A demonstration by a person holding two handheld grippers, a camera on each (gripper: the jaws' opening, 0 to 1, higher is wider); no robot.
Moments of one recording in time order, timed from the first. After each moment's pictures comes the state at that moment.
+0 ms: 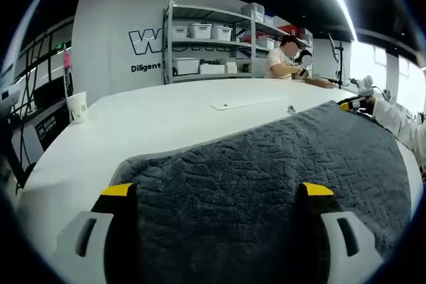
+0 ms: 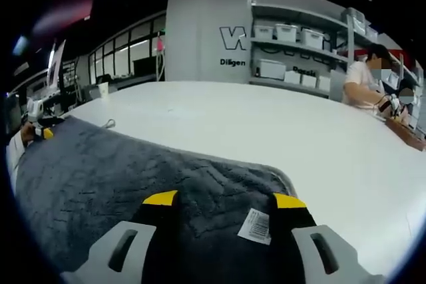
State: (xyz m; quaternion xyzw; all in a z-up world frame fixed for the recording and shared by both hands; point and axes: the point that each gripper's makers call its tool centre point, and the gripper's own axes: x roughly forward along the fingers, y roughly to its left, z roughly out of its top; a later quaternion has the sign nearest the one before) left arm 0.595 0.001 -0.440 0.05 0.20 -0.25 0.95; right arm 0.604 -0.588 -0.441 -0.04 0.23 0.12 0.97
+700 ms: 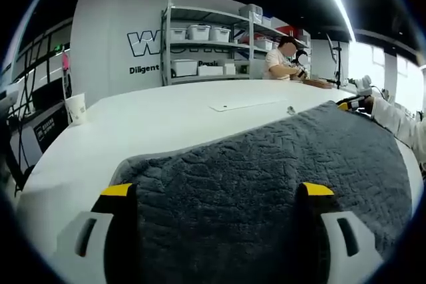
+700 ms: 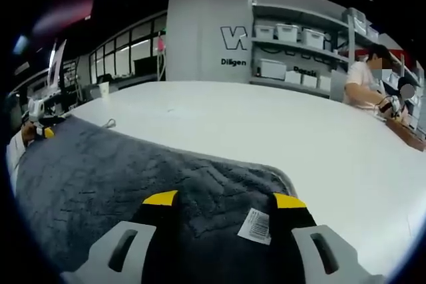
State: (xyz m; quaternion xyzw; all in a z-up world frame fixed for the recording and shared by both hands) left arm 0.599 0.001 -0.440 0.05 0.19 -0.26 0.95; right arm 0.604 -0.587 -0.441 -0.04 0.23 0.12 0.97
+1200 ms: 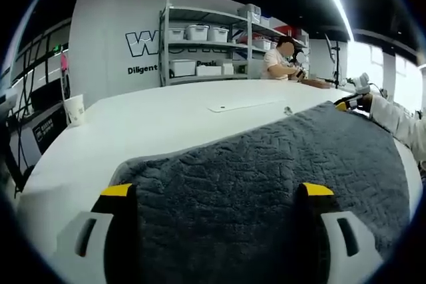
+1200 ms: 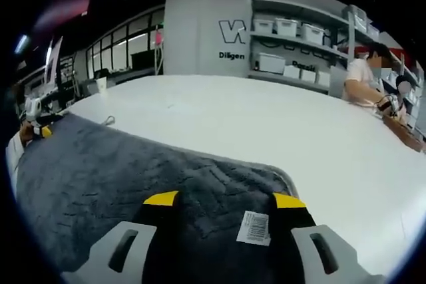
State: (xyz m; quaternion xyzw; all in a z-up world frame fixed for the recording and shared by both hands) left arm 0.594 -0.003 -0.436 0.05 0.19 -0.26 0.95; right arm 0.599 -0.579 -0.437 -0.06 0.25 0.12 0.96
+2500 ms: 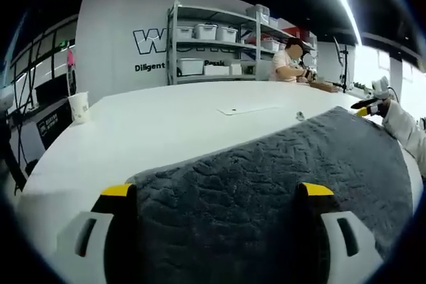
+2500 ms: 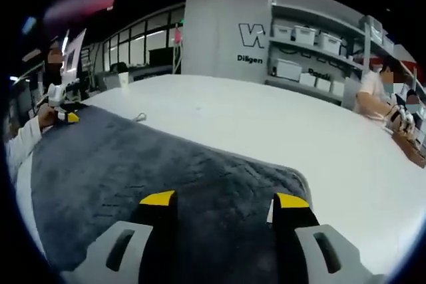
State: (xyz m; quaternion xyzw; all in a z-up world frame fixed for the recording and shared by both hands) left arm 0.612 0.004 -0.428 0.03 0.19 -0.23 0.95; right arm 0.551 -0.550 -0.408 -0.06 0.25 0.16 0.95
